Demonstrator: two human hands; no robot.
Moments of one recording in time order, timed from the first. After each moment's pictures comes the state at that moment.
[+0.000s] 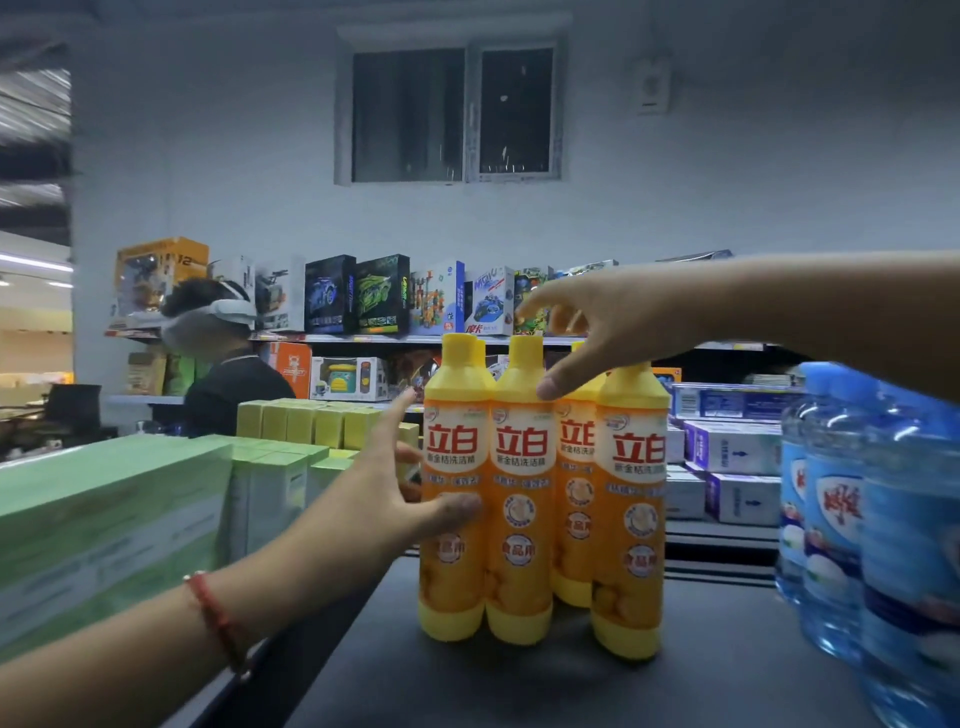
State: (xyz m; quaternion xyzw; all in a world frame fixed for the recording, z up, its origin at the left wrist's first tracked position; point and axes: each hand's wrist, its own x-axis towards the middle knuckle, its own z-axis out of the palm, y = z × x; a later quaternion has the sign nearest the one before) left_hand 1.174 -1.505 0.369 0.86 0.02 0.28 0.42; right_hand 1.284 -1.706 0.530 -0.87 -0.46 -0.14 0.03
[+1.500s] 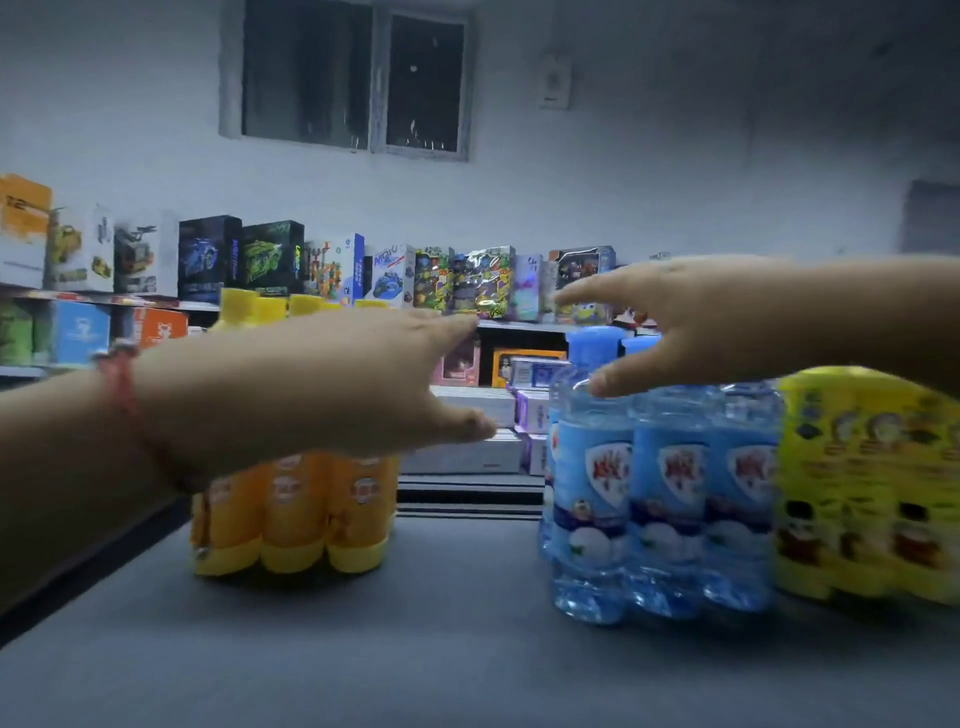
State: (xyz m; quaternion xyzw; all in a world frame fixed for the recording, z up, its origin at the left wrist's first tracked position) left_hand 1.166 -1.711 0.461 0.98 0.01 0.20 -0.10; right_hand 1.250 -1.926 0.507 -0.90 -0.36 -0.22 -0.06
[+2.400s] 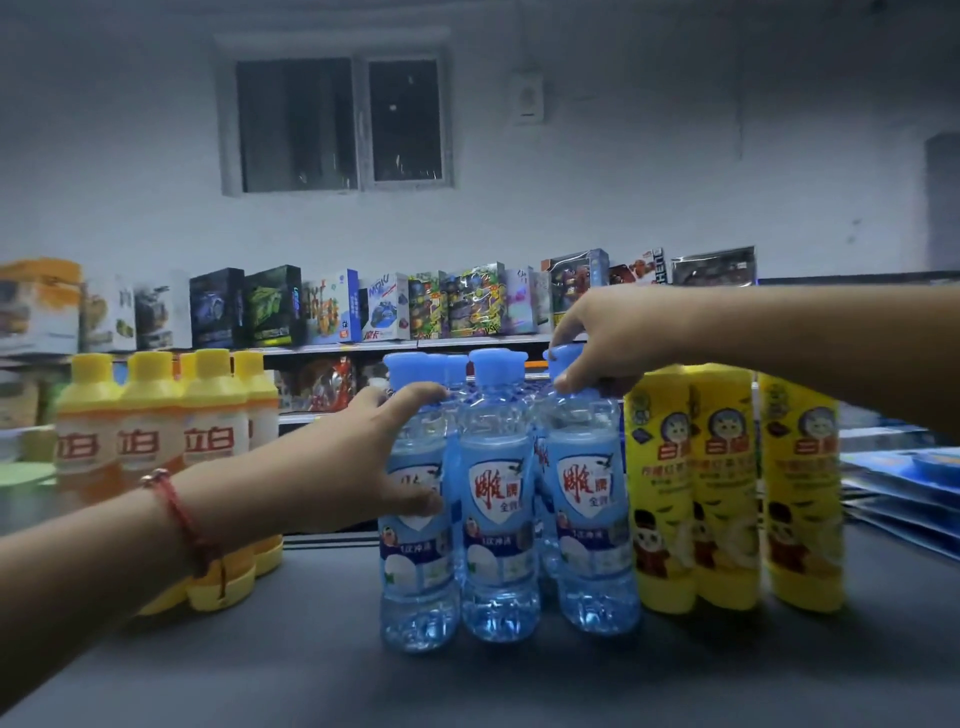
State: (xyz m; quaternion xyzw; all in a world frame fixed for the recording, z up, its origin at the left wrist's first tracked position) left_hand 1.257 -1.807 0.422 0.98 0.03 0.18 0.02; right_hand 1.367 -2.035 0.506 -0.92 -0.33 -0.12 0.15
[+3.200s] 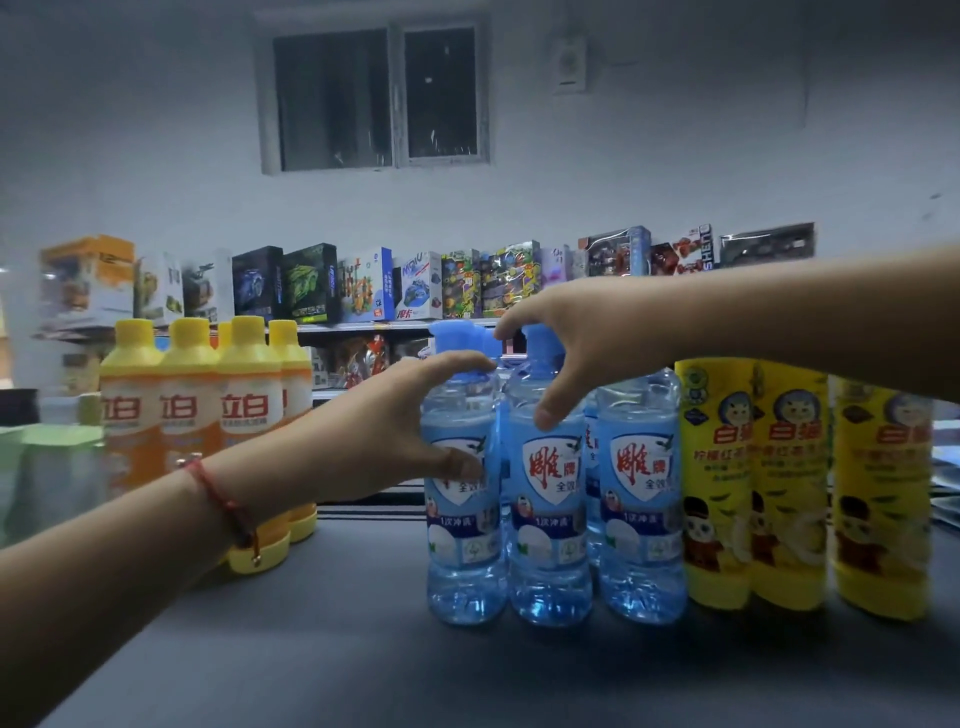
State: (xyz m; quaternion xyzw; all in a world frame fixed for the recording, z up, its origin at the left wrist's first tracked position) left_hand 1.270 -1.789 0.414 0.94 -0.09 0.21 0.23; right_hand 1.346 -1.999 0.495 -0.87 -0.46 -0.15 -0.02
